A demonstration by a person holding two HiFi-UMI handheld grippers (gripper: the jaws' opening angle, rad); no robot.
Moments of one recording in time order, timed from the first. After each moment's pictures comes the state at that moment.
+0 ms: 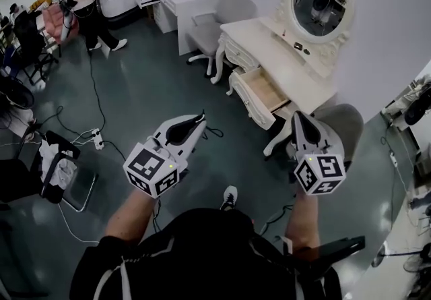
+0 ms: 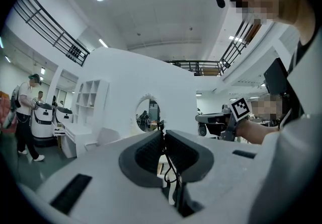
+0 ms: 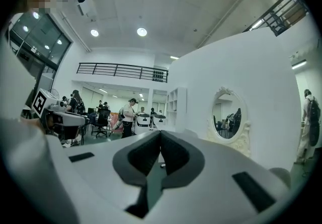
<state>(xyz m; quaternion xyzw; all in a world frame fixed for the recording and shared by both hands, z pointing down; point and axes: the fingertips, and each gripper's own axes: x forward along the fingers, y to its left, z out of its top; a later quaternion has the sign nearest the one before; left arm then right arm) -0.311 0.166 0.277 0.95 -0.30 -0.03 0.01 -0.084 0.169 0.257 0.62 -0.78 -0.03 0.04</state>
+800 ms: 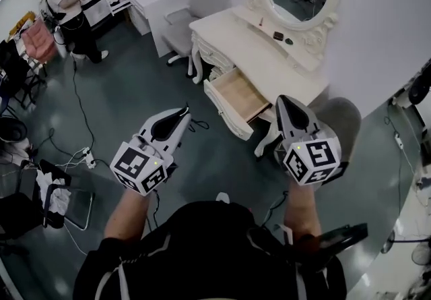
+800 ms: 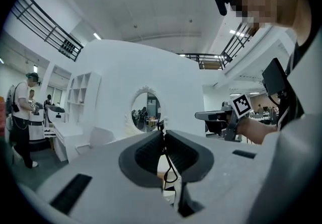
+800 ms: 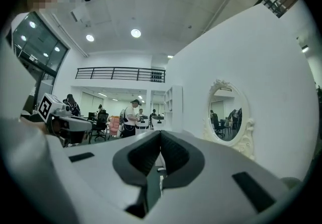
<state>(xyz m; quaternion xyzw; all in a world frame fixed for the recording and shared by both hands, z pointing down) -0.145 0.008 0.278 0.96 -0.29 0.00 0.01 0.066 0.017 0.258 0.61 -0.79 -0.02 0.02</state>
